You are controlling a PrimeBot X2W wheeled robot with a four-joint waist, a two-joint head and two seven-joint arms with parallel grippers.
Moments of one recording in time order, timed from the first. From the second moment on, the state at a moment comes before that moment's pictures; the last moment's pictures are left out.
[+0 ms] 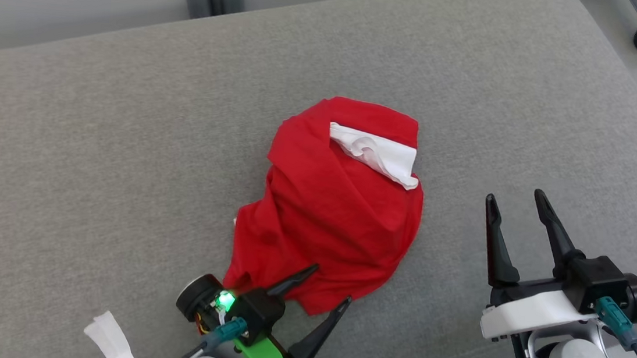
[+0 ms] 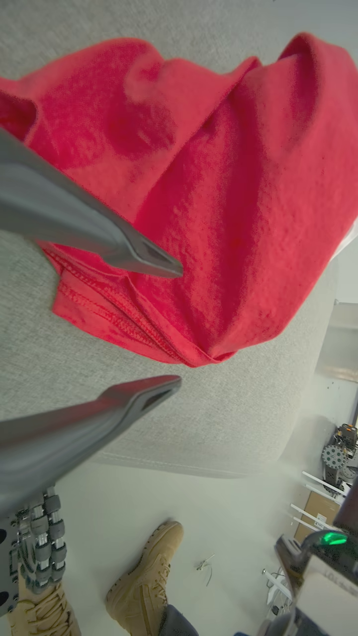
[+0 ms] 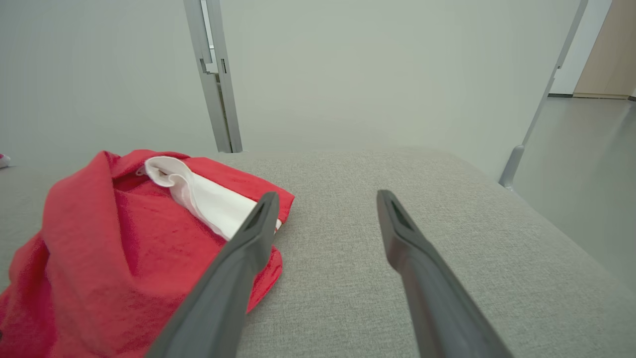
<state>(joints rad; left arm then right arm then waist) -0.32 0.22 -0.87 0.36 -0.42 -0.13 -0.26 -0.13 -0.05 0.03 0.14 0.05 0.13 -0.26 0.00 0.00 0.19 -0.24</state>
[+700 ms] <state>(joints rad) -0.46 0.15 -0.92 0.58 -0.51 -0.12 -0.18 -0.13 -0.05 0.01 0.14 0.08 0.13 -0.26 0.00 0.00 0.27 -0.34</state>
